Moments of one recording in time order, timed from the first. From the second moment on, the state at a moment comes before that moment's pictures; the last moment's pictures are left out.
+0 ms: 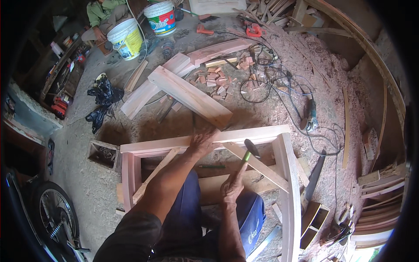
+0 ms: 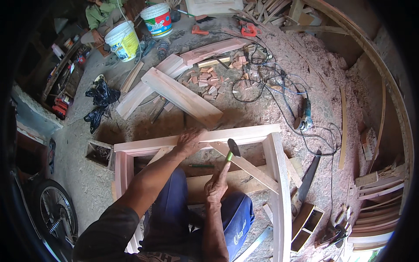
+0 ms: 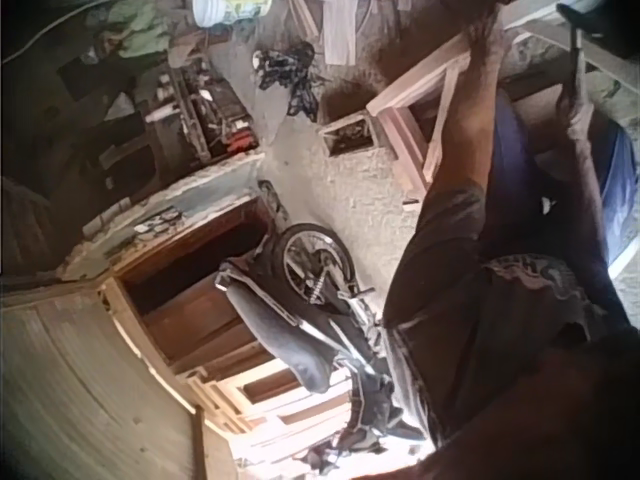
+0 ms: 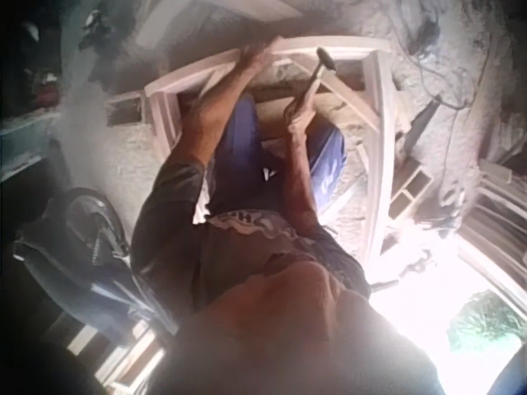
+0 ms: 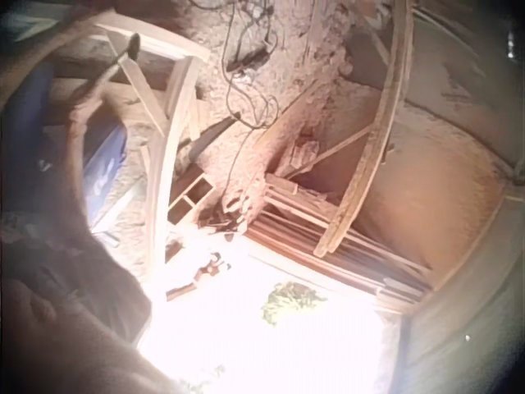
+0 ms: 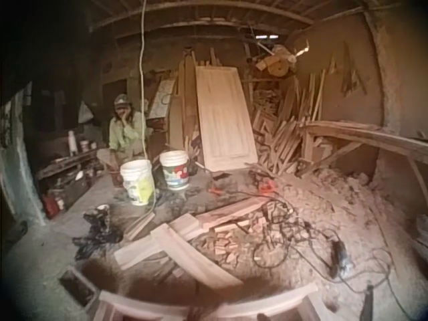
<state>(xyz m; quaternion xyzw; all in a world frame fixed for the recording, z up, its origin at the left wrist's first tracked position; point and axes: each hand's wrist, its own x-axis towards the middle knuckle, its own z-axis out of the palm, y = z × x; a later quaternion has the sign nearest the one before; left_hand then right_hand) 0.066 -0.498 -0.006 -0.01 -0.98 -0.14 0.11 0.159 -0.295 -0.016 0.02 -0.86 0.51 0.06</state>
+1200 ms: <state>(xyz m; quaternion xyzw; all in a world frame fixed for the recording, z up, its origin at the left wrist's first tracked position) 0.059 -0.500 -0.001 0.00 -0.99 -0.15 0.07 0.160 -0.311 -0.042 0.05 -0.85 0.51 0.16</state>
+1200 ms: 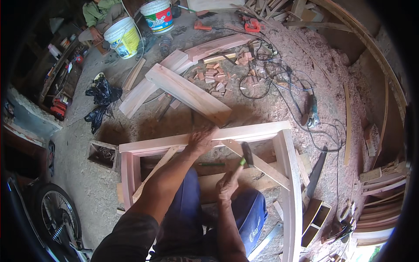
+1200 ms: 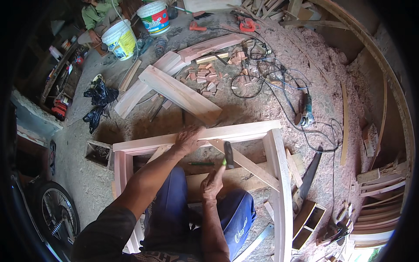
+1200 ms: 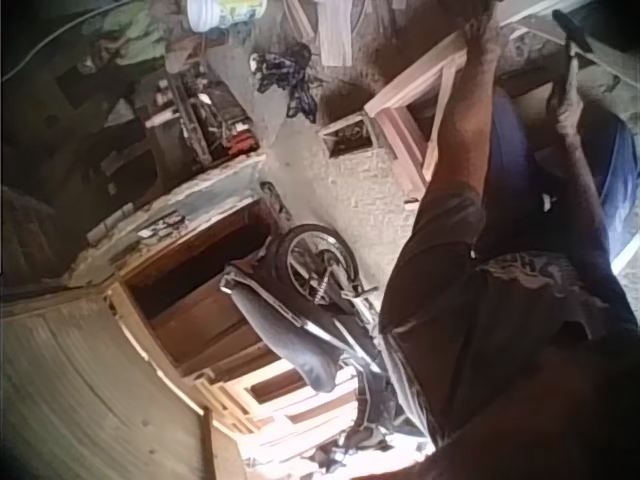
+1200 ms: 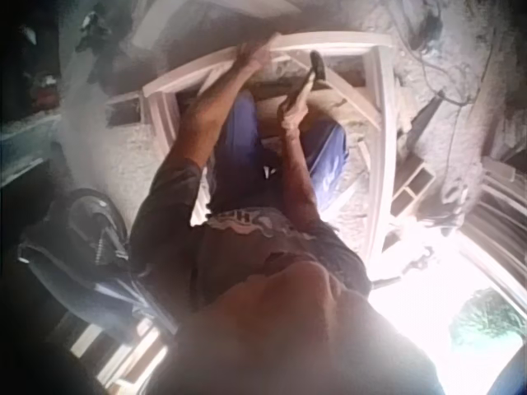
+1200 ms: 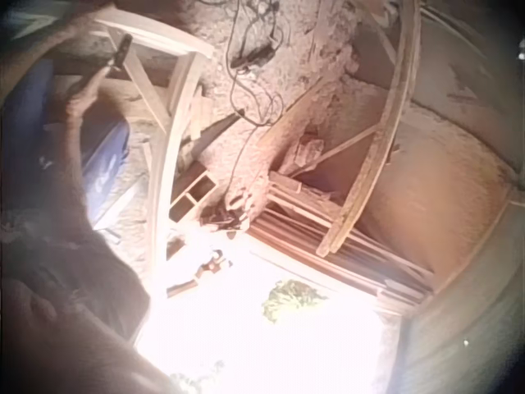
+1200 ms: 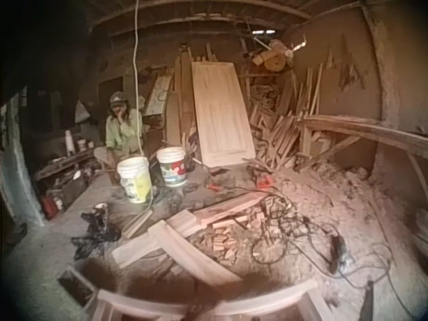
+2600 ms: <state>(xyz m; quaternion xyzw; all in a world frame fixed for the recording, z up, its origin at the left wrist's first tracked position) 0.066 -0.504 -0.012 0.00 -0.99 -0.15 0.09 0.140 -0.300 -0.037 0.06 -0.87 0.48 0.00</state>
